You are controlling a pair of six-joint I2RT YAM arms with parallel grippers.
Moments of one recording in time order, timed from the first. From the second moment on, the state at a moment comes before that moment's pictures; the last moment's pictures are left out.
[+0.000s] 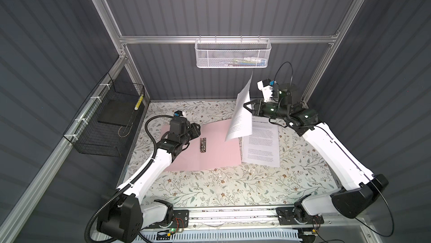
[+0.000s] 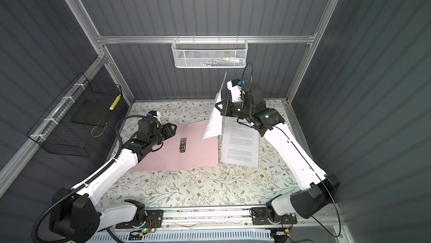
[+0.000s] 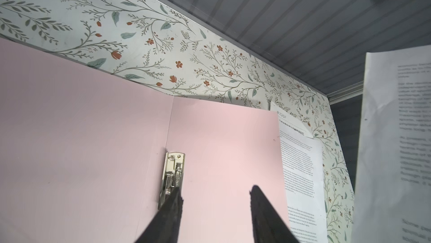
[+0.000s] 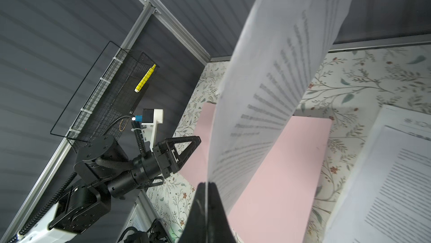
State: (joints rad) left arm -0.35 1.21 0.88 -0.23 0.04 -0.63; right arm 0.50 1.46 1.59 -0.52 -0.44 0.55
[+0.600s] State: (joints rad) left arm -0.24 1.13 0.86 -0.29 0.08 -0.60; right arm 0.62 1.89 1.49 -0.08 -0.59 0.66
